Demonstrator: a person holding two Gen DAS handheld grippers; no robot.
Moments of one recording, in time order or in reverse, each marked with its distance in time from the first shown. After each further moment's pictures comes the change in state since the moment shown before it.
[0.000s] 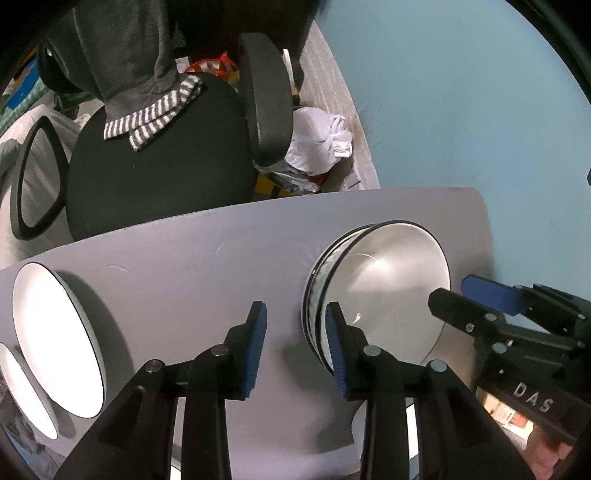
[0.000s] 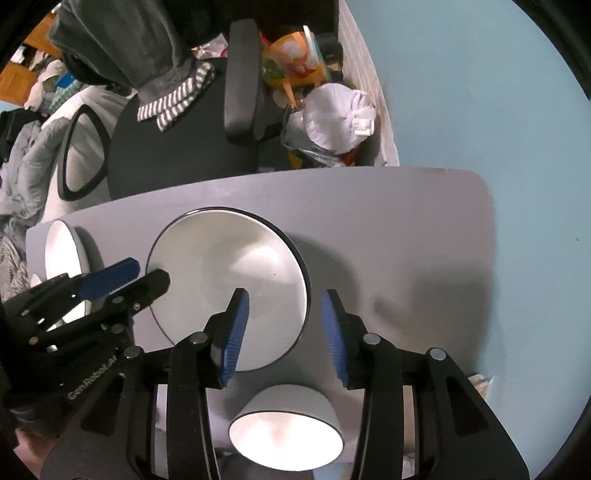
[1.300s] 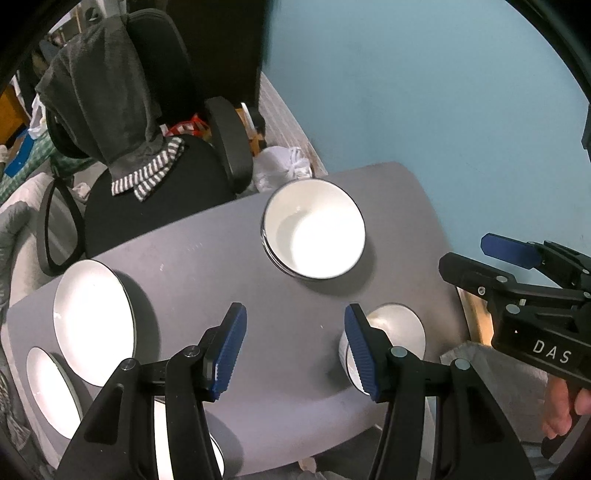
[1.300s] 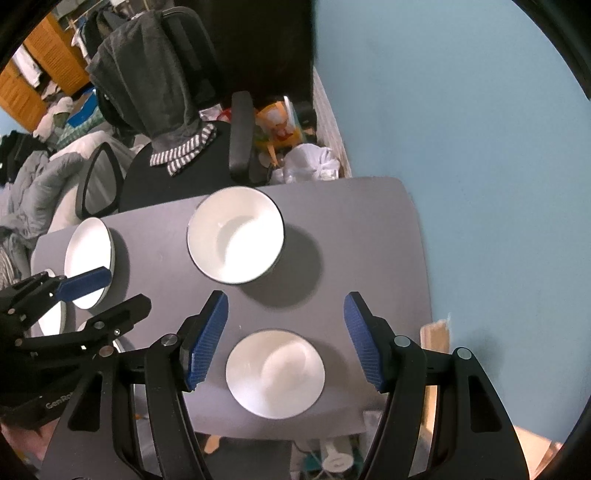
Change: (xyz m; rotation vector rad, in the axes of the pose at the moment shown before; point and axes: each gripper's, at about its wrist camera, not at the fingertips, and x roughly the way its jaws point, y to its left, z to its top) left arm -0.093 -0.038 -0.106 0.214 -0.193 0.004; right arm -0.090 0.008 -0.110 0.023 -0.299 -0.085
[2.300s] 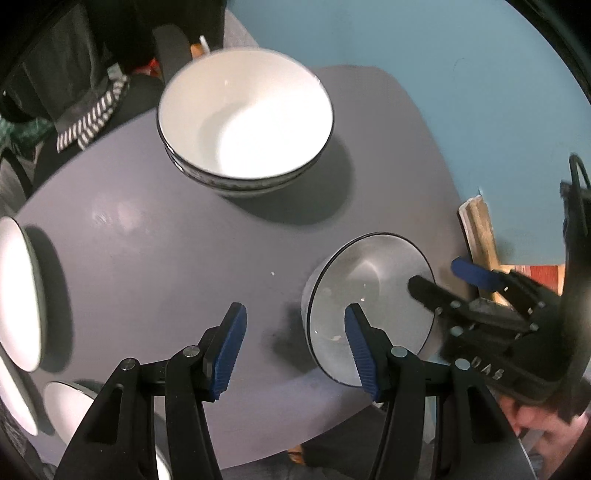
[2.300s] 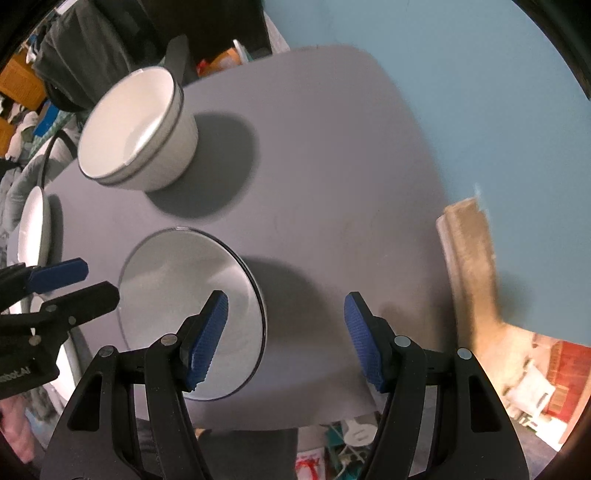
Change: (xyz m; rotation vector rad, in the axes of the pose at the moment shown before) left arm 0.104 -0.033 -0.037 0.018 0.221 -0.090; right arm 0.098 -0.055 -0.088 0.167 0.128 0.001
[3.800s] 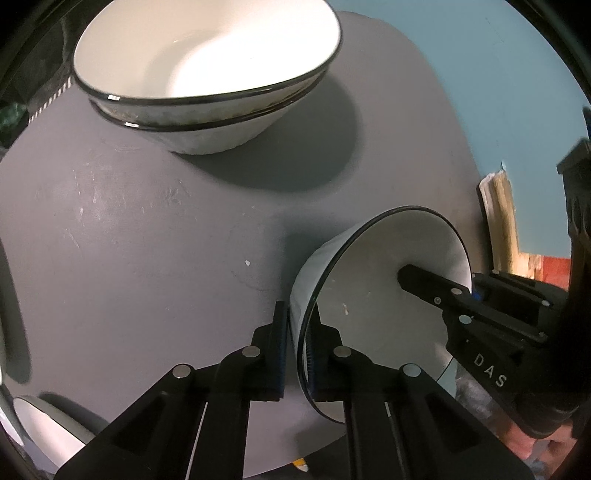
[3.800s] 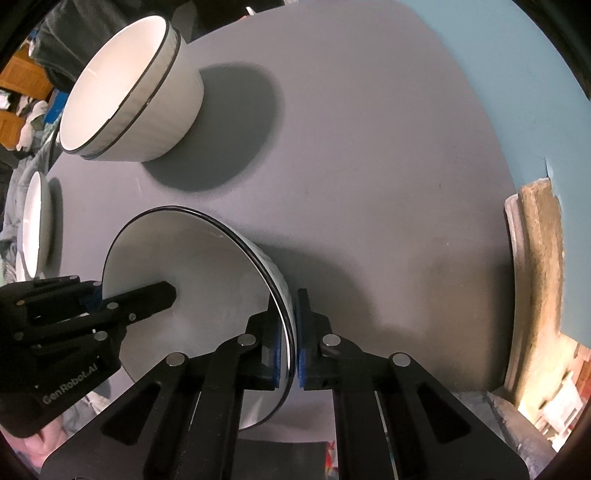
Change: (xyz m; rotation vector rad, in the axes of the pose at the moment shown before) left arm 0.052 -0.005 0.006 0.029 0.099 -0.030; right arm 0.029 0.019 0.020 0.009 0.120 0.094
